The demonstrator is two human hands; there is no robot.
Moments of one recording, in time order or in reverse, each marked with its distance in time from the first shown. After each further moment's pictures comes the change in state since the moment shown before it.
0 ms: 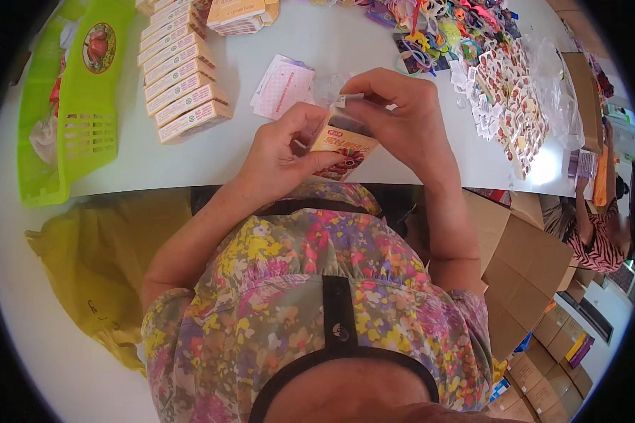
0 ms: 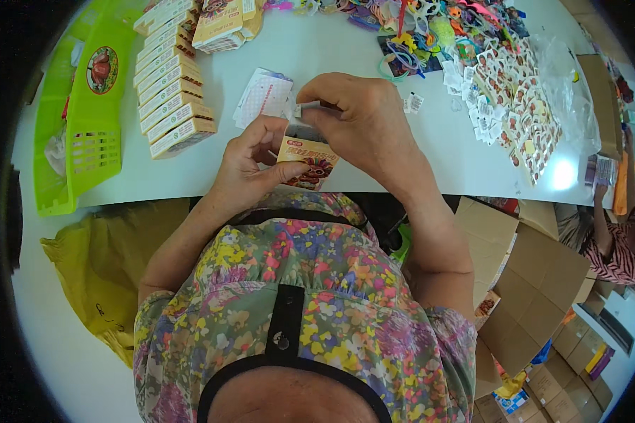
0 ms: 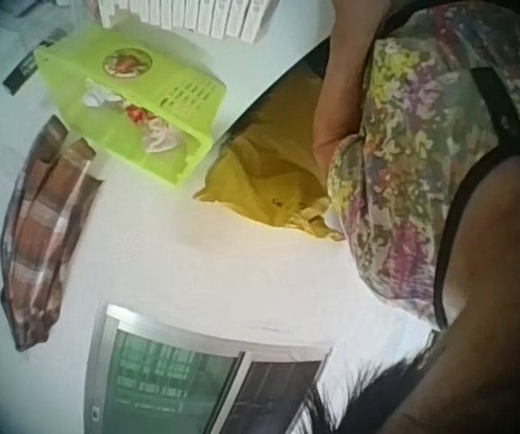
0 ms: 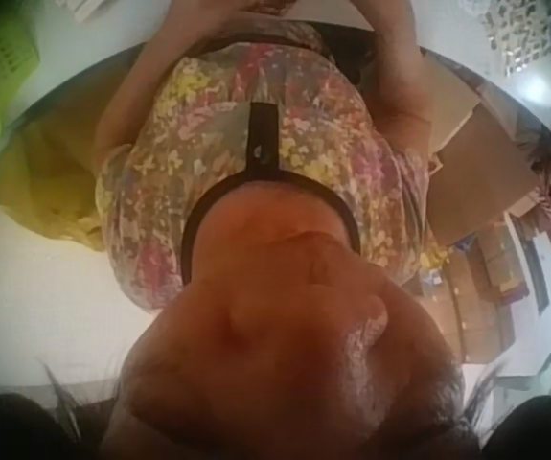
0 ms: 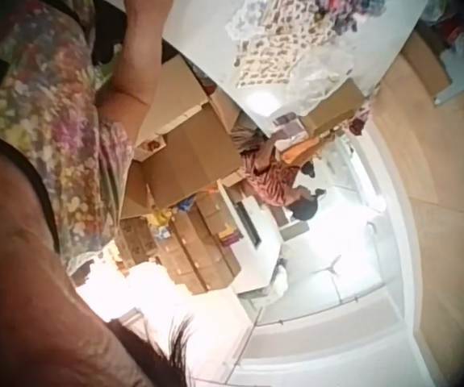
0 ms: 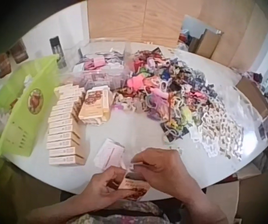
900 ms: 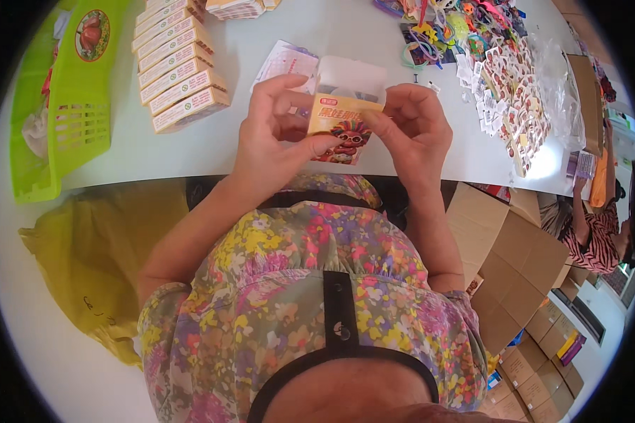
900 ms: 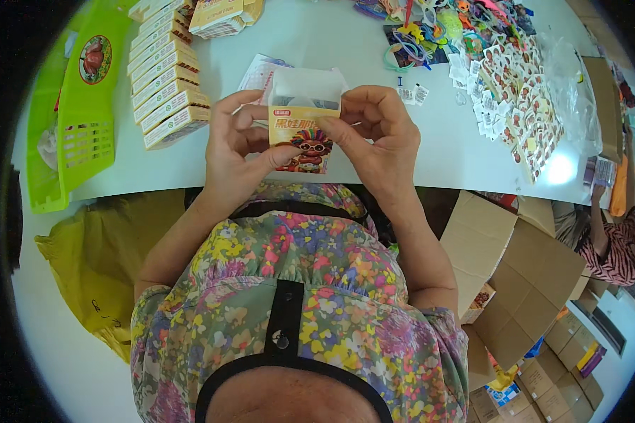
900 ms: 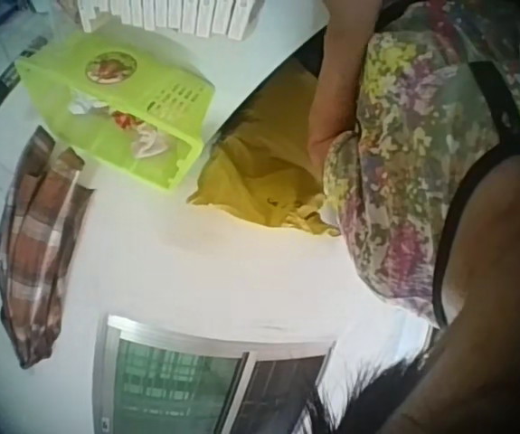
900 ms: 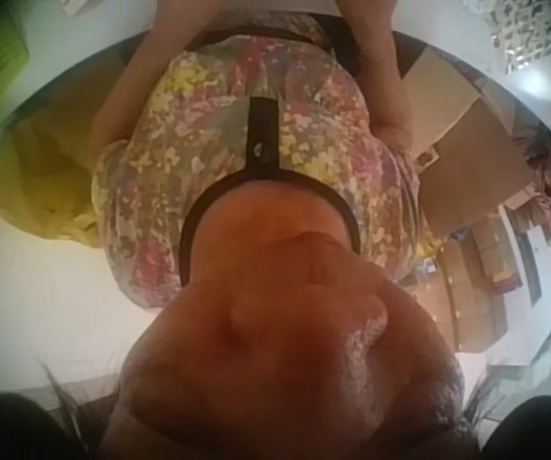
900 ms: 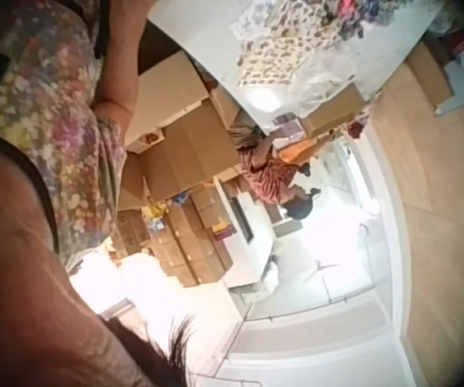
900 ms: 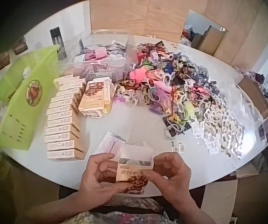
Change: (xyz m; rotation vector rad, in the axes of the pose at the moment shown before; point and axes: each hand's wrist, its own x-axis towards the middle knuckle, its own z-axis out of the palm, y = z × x) left_hand -0.007 0.004 0.007 -0.232 0.275 0.034; right_hand -0.047 0.004 0.026 0.489 0.293 0.279
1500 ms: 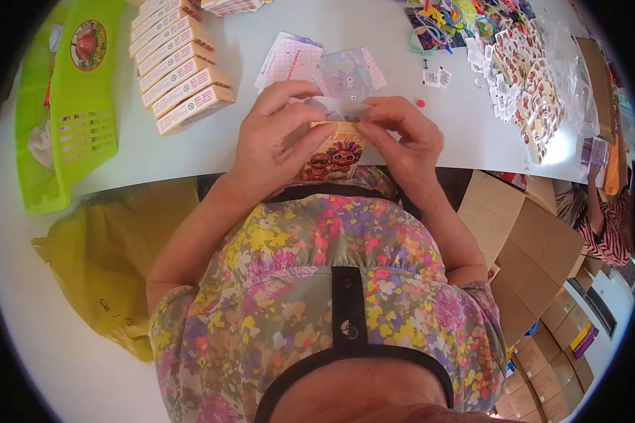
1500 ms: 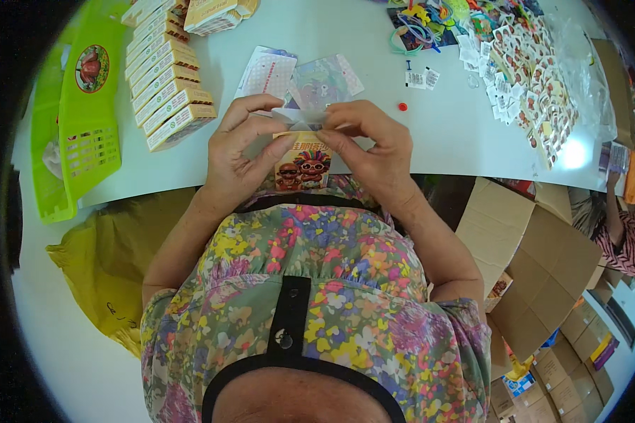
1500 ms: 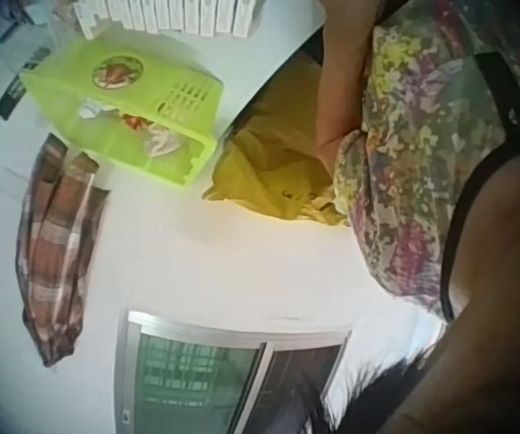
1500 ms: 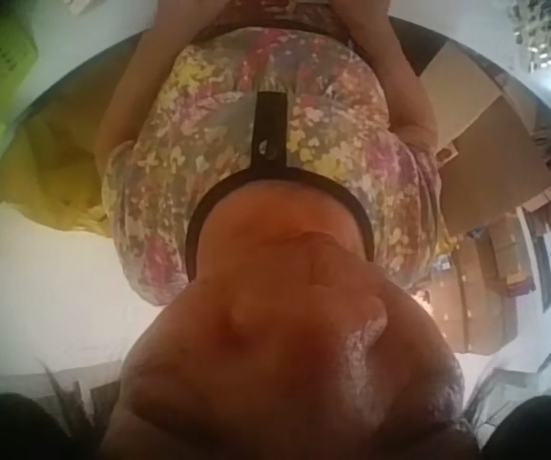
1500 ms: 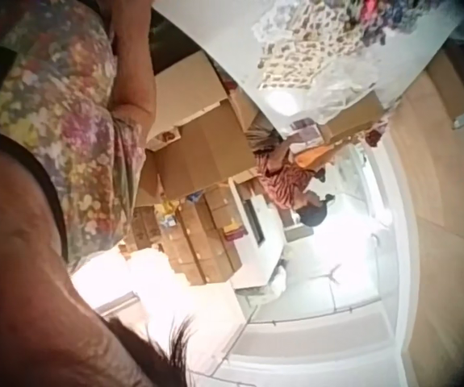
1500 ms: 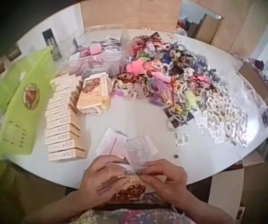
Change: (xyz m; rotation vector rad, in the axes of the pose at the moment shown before) left_hand 0.014 -0.001 -0.026 0.709 -0.202 0.535; right_hand -0.014 0.027 0.006 -0.059 -0.101 -0.057
